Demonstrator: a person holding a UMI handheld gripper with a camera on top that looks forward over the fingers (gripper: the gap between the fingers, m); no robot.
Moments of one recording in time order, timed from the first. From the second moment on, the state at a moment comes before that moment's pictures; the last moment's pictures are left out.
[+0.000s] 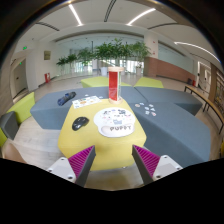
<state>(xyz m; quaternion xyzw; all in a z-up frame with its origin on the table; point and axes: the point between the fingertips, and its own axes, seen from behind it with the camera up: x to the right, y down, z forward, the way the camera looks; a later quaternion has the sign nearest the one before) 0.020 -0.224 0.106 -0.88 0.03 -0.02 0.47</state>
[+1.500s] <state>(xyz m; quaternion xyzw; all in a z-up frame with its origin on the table) -0.131 0.047 0.100 -0.85 -0.08 0.06 0.52</state>
